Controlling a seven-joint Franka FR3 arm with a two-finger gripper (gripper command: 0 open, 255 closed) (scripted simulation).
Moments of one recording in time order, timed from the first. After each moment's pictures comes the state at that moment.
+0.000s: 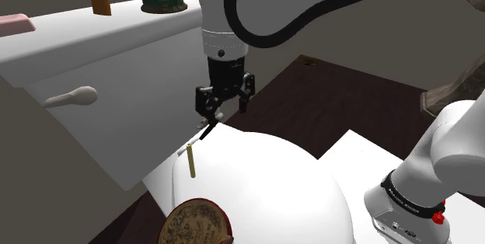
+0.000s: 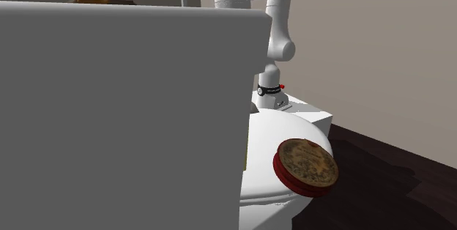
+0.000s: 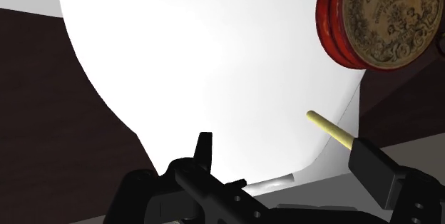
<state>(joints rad) 0.13 -0.09 0.51 -2.06 0.14 1.95 0.62</state>
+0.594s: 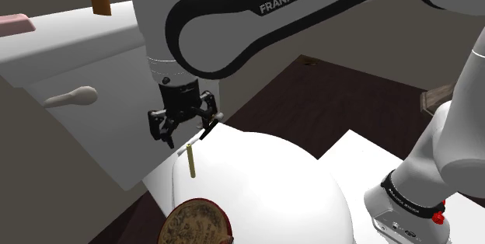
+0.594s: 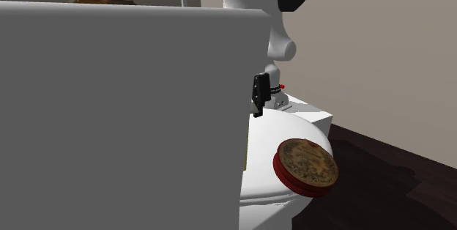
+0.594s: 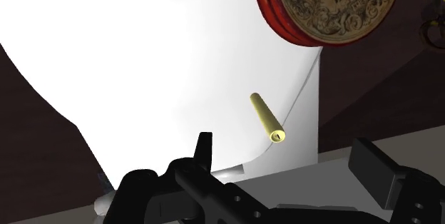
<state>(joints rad) 0.23 0.24 0.57 -1.79 -0.06 1.98 0.84</state>
